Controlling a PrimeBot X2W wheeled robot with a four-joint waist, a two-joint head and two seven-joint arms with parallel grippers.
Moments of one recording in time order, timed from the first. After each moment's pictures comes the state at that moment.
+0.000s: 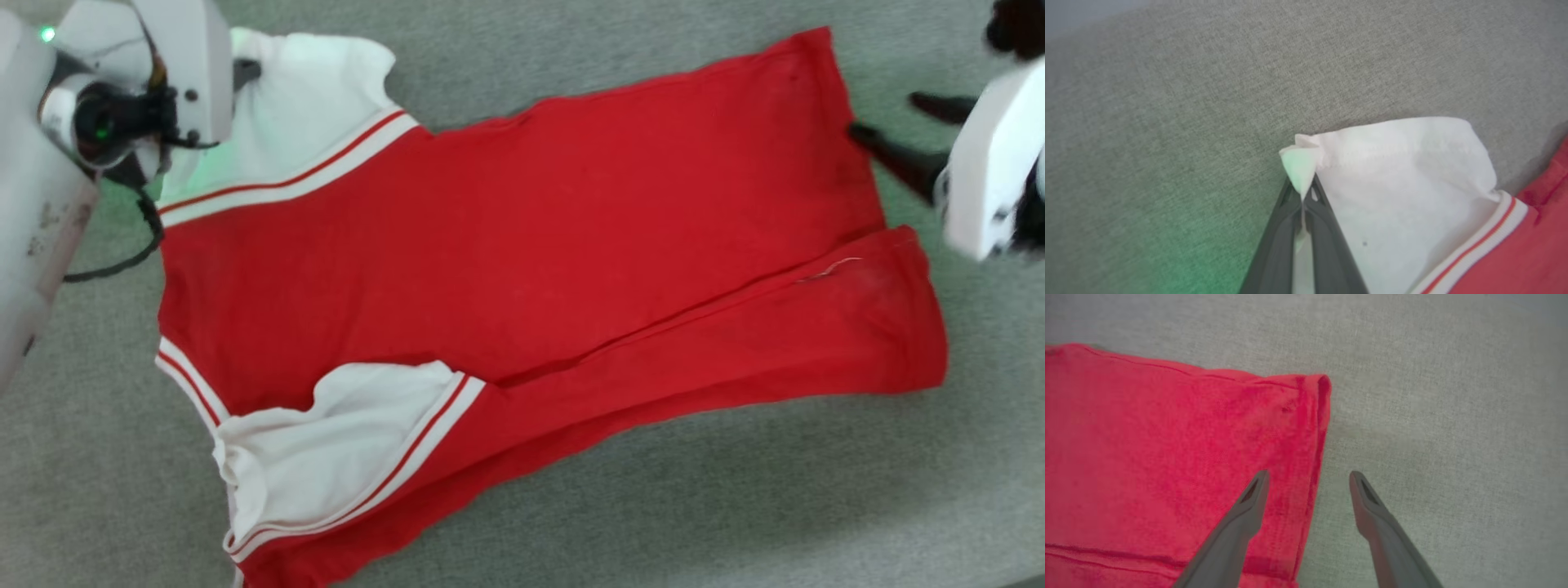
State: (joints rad) left arm -1.41 0.57 -1.01 0.83 -1.18 -0.13 0.67; right arm -0.91 -0.57 0.43 0.19 0.75 0.13 0.77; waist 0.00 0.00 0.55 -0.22
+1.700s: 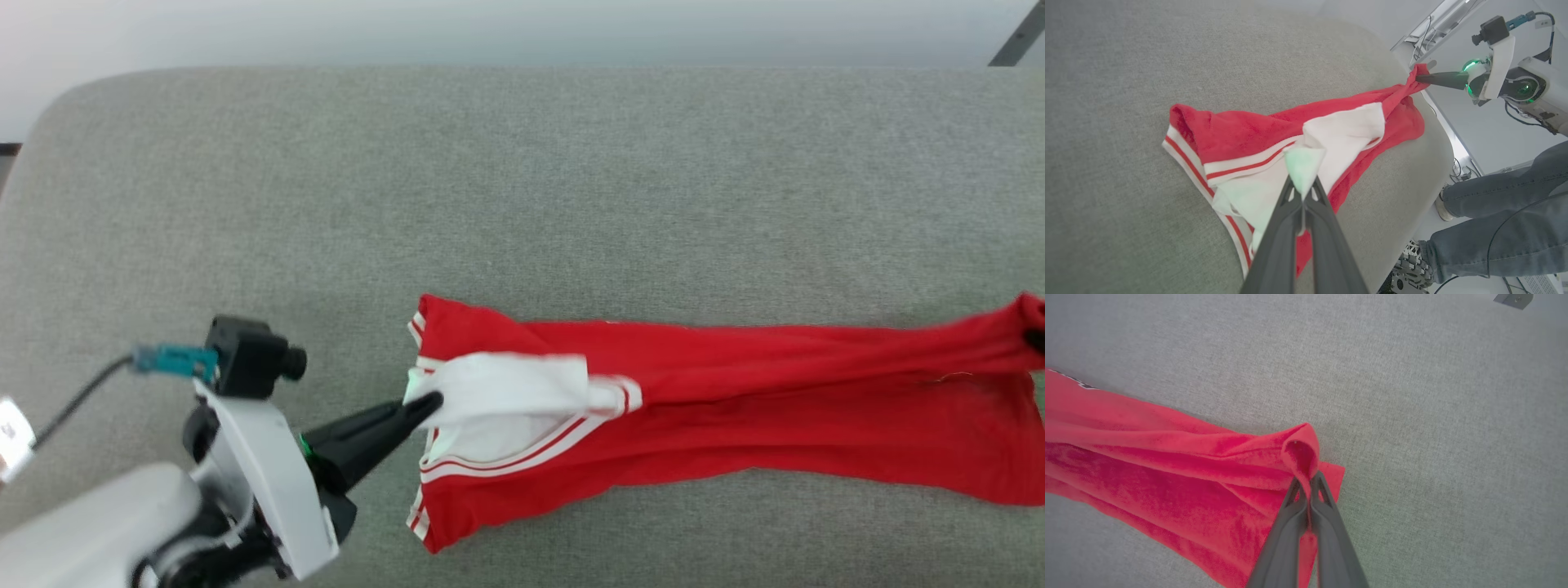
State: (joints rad) left arm -0.74 0.97 -1.14 -0.14 -1.43 -0.11 -0.01; right arm -0.49 -1.03 0.57 0.17 1.08 0.13 0.37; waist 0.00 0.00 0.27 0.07
